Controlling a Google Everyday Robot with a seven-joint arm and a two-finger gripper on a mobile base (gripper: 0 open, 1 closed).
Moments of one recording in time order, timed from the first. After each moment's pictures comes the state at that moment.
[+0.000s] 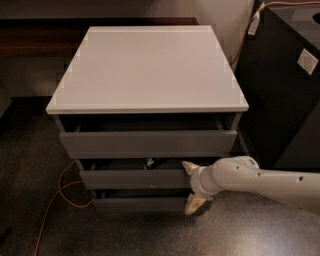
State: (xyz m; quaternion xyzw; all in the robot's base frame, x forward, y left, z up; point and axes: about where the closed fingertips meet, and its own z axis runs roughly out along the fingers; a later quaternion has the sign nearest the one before) arm 0.536 -0.115 0.516 -0.69 0.67 0.02 0.27
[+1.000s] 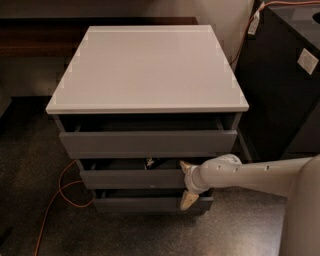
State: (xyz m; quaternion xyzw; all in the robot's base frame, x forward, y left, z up) arm 0.577 -0.115 0.459 -0.68 0.69 0.00 0.25
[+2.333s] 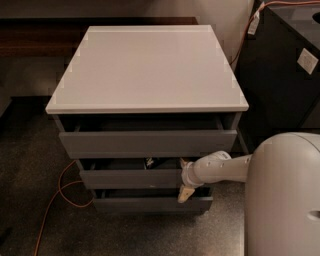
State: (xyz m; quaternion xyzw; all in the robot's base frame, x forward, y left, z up) arm 0.622 -0.115 0.424 -0.66 0.71 -0.02 0.25
